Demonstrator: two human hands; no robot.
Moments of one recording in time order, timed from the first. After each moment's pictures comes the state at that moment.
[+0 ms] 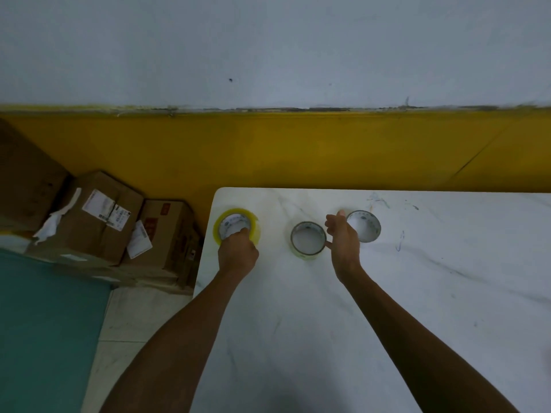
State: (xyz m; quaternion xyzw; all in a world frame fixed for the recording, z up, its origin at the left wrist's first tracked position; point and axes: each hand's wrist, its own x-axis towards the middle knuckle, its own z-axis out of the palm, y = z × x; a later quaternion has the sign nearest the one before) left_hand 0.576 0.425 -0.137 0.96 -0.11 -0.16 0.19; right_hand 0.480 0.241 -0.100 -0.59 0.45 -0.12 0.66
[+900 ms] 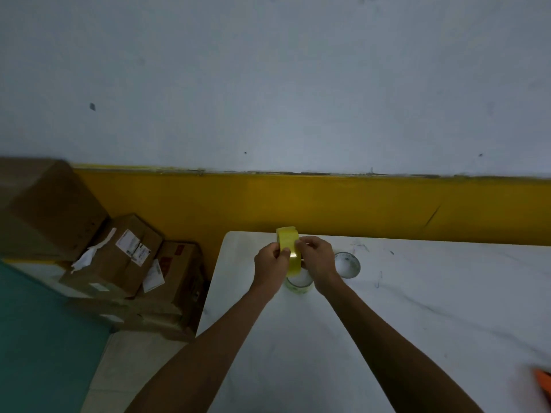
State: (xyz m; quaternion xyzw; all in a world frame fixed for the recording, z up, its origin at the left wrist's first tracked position) left_hand 0.506 0.367 -0.002 0.83 -0.05 -0.15 0.53; right_hand 0.472 0.266 0.001 -0.71 0.33 -0.09 0.62
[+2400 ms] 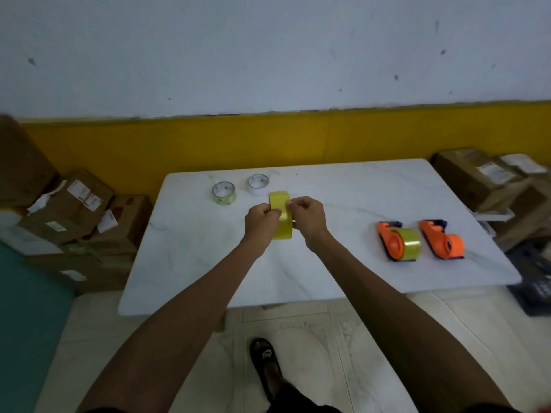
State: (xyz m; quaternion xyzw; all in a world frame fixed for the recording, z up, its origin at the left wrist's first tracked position) left_hand 0.159 0.320 0.051 0.80 -0.07 -0.19 0.56; right_hand 0.119 0.216 0.028 -0.67 0.33 -0.18 0.64
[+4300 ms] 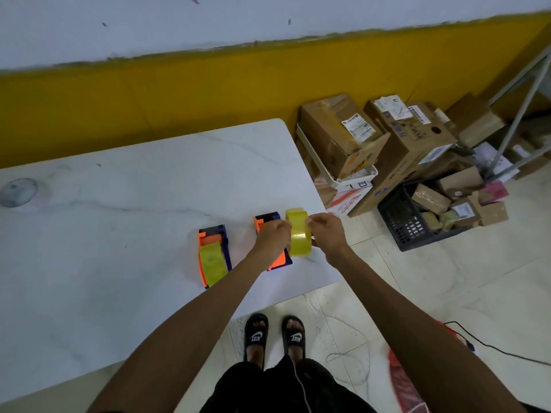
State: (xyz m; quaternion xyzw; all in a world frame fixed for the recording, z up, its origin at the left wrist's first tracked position) left_hand -0.042 -0.191 -0.066 0.74 -0.10 -0.48 0.46; right_hand -0.137 -0.286 -0.068 -0.60 0.55 -0.13 0.57
